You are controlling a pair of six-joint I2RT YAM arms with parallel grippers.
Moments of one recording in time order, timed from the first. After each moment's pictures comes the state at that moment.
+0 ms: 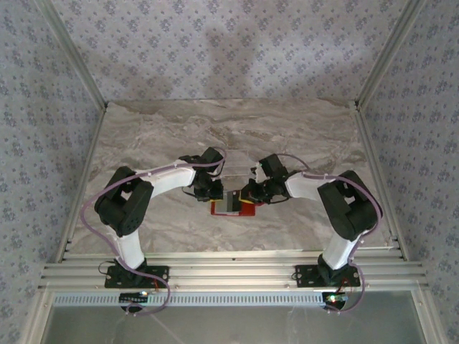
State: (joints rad) left arm -0.68 1.82 1.14 -0.65 0.19 -0.70; right arm 0.53 1.71 0.82 -0.13 -0.59 0.72
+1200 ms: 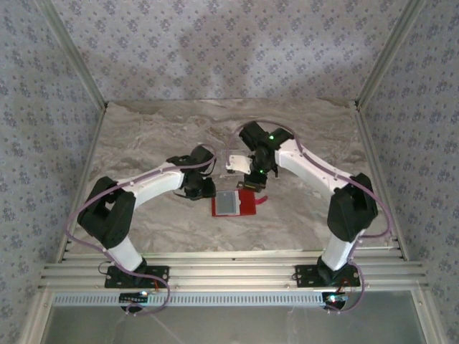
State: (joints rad) left arm -0.64 1.66 1.06 -0.68 0.10 -0.72; right arm 0.64 1.76 1.55 -1.13 -0.17 -0.78
